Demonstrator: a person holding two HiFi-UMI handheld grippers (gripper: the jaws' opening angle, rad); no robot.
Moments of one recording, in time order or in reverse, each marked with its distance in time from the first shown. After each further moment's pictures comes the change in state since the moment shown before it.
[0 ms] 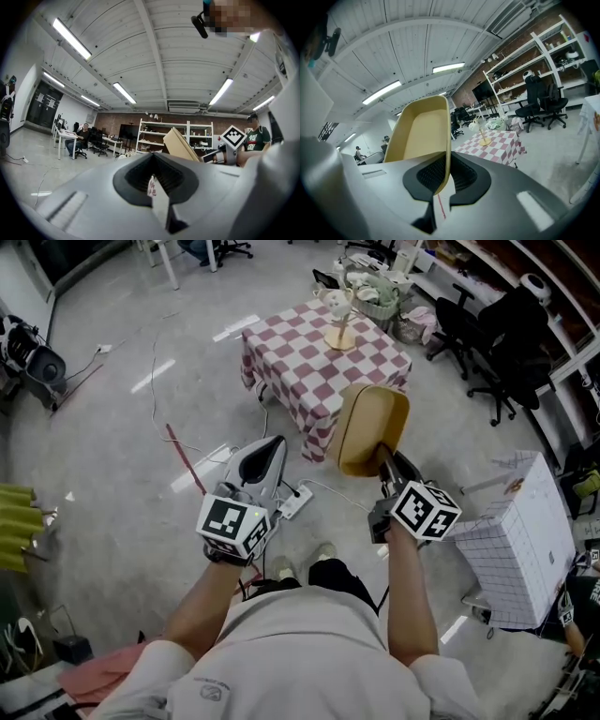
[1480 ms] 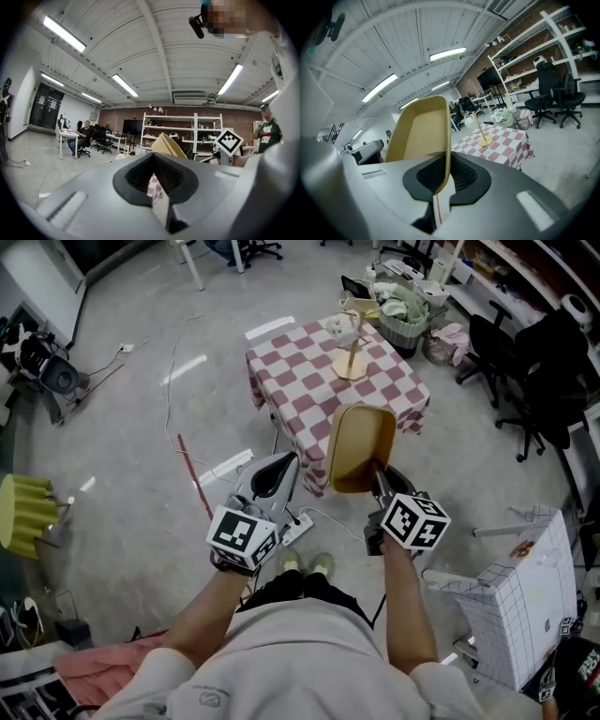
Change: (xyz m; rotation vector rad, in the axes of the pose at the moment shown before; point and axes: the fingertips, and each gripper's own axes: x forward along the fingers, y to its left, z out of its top) left arm 0.198 0.009 -0.029 0.024 0.073 0.067; right arm 0.149 -0.130 0.056 -0.004 0.147 0.088
